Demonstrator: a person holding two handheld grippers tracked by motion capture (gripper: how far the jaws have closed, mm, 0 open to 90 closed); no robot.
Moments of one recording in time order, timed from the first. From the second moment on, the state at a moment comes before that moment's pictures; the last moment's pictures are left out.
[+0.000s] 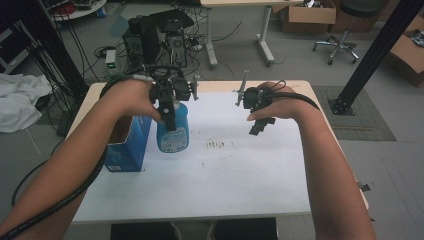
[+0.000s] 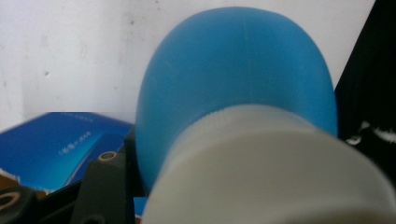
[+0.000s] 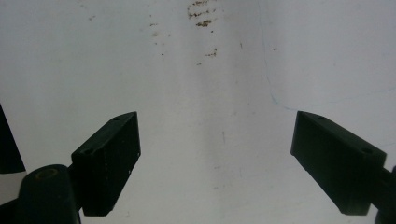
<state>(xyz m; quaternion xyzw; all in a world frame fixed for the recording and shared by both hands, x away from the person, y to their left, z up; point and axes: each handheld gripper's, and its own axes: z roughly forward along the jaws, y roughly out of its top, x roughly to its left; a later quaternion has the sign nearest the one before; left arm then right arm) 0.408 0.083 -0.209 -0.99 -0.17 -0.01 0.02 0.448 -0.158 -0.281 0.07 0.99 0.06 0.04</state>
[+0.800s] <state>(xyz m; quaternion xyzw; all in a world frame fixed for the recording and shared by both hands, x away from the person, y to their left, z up) 0.413 0.113 -0.153 -0.92 -0.38 0.00 -0.03 0.441 -0.149 -0.281 0.03 1.00 0.07 0.04</state>
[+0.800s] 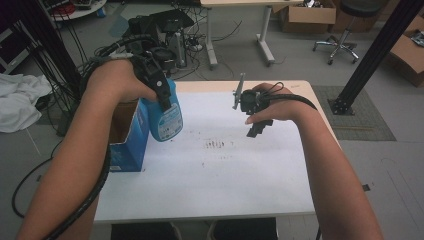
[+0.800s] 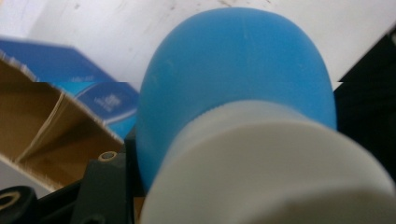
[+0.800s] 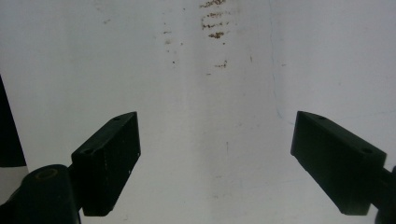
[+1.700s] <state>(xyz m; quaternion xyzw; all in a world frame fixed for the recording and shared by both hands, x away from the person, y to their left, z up) 0.412 0.177 -0.088 -0.79 -0.61 -0.04 -0.03 0.440 -0.143 -0.283 0.01 1.00 0.07 0.04</state>
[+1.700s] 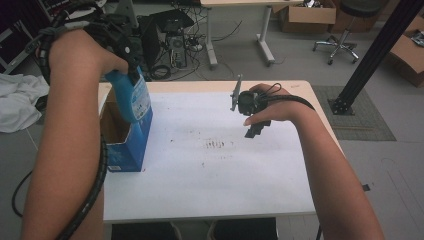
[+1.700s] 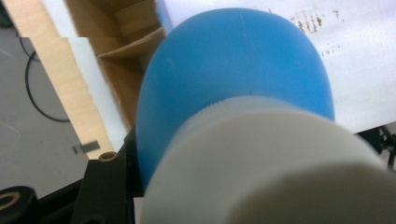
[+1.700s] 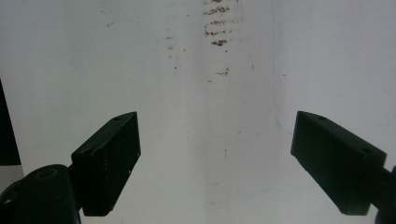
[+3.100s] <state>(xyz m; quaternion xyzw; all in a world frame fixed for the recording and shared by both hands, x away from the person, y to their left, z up) 0.416 0.250 -0.123 -0.72 -0.70 -0.02 -0.02 0.442 -0.141 -0.283 0.02 1.00 0.07 0.04</state>
